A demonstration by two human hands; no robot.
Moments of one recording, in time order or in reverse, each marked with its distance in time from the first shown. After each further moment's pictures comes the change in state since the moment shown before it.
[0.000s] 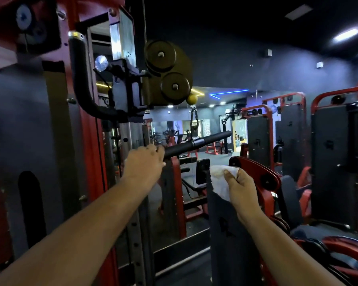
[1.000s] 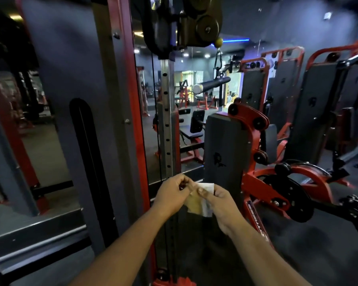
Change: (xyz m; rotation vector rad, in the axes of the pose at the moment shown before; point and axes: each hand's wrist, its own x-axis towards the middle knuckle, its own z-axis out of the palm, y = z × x) left_hand -0.361 -0.001 -0.004 -1.491 -0.437 -0.242; right_hand -0.383 -0.032 0.032 0.177 -0.386 0.544
